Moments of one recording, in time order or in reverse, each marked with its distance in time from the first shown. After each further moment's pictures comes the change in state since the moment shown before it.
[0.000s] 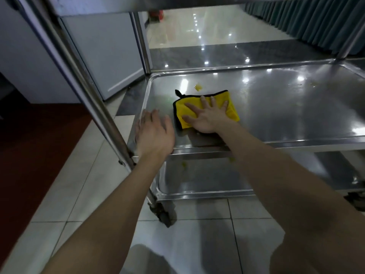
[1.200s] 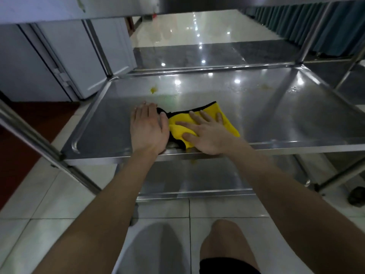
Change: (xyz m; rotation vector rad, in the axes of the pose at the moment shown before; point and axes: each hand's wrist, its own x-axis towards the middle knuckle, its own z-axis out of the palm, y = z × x) left_hand -0.029 0.161 0.052 0.129 0.113 0.209; right_hand -0.105 0.175 -0.007 0.049 0.017 -0.254
